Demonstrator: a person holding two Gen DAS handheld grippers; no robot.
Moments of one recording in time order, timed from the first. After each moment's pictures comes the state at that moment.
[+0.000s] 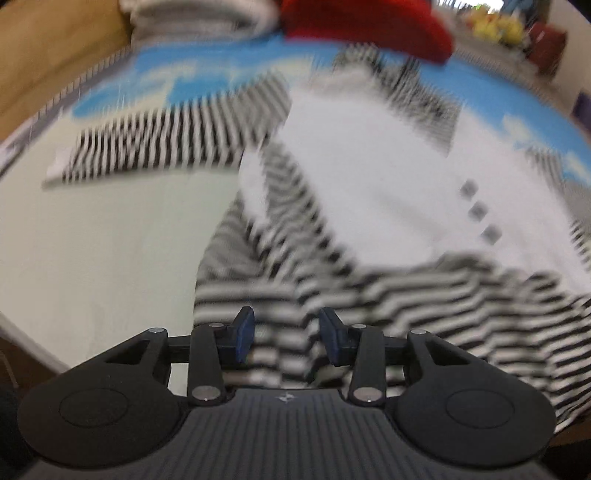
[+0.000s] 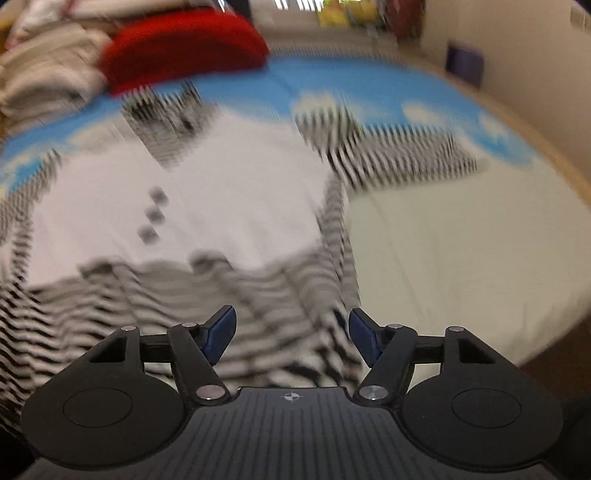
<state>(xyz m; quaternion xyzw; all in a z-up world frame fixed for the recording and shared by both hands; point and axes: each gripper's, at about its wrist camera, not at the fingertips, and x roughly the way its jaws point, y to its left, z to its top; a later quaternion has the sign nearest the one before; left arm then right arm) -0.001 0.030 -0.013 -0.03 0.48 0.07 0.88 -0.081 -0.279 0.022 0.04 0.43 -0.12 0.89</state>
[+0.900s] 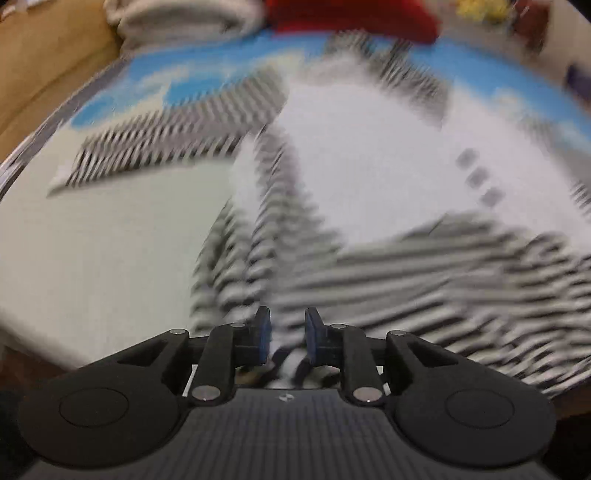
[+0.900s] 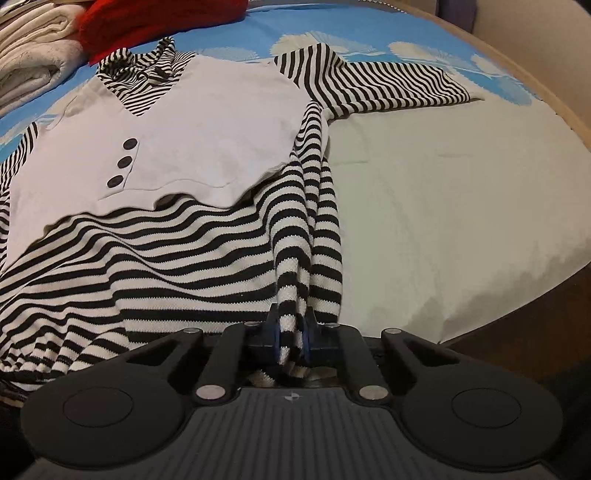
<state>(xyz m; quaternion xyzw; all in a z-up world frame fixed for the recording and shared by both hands) -0.010 0.050 -0.027 0.02 0.49 0.07 0.87 -0.092 -0.294 -0.005 0.07 0.48 -0.12 0.86</state>
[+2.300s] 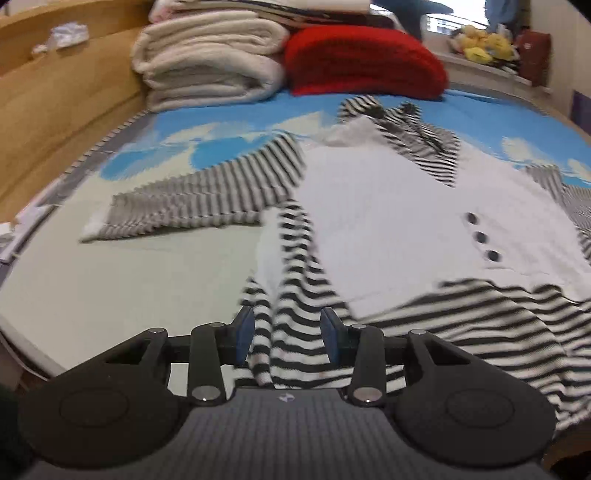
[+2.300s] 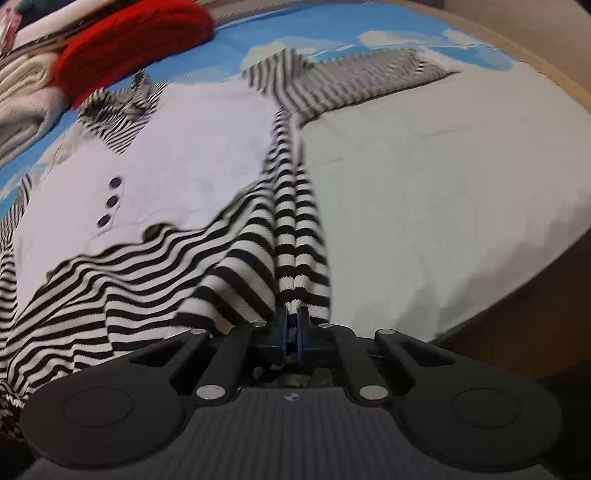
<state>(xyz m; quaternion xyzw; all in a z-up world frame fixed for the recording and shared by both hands) -0.028 0.030 0.021 0.03 0.40 0.08 0.91 -0.103 -0.329 -0.002 0.15 0.46 -0.14 0.87</state>
